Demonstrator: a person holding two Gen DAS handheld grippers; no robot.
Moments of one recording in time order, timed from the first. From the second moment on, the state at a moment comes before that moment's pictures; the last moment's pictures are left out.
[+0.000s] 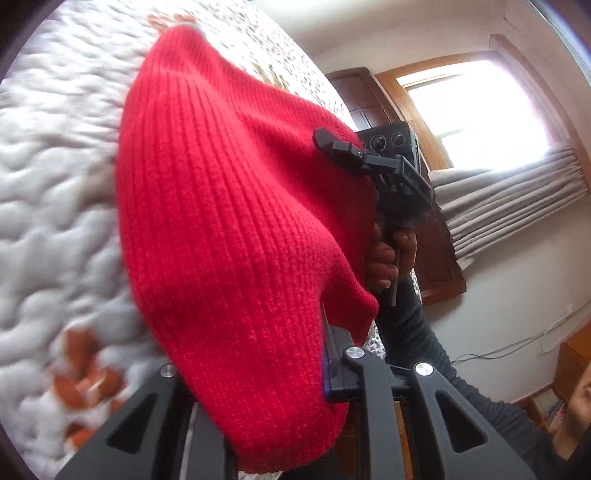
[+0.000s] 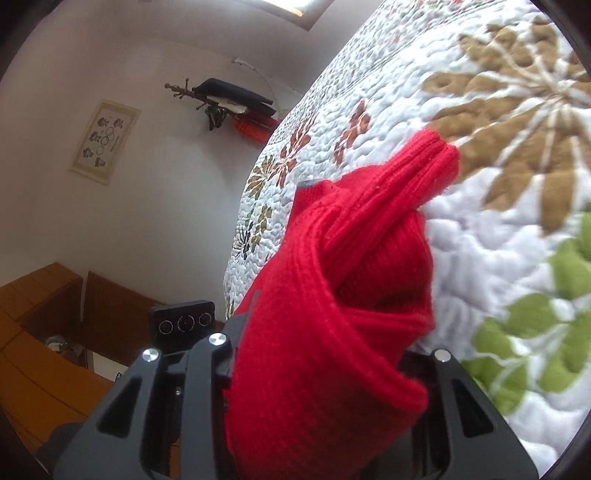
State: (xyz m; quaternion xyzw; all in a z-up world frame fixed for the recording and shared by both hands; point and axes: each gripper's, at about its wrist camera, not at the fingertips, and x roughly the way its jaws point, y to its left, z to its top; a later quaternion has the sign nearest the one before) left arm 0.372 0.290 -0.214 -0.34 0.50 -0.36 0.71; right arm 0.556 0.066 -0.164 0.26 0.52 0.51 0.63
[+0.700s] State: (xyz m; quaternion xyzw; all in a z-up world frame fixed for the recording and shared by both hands) left arm 0.296 0.213 -0.156 -0.26 0.37 -0.42 0.78; right arm 0.549 0.040 -0.154 0.18 0.53 0.39 0.73
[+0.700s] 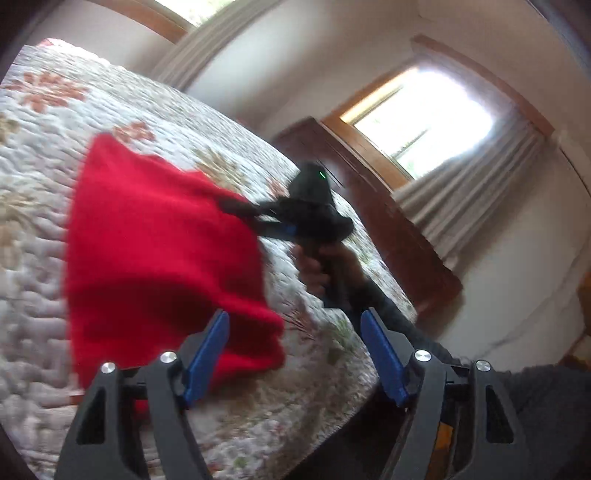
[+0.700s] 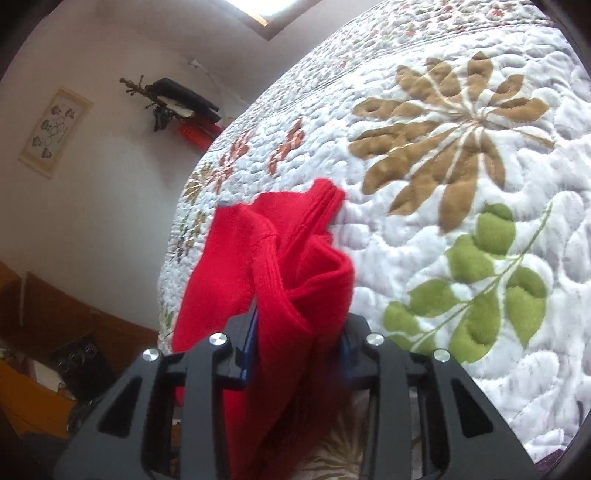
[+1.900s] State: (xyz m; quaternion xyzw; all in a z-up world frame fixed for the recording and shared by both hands) left arm 0.266 0.192 -0.182 -0.29 0.39 -0.43 0.77; right arm 0.445 0.012 -0.111 0.18 0.44 0.40 0.78
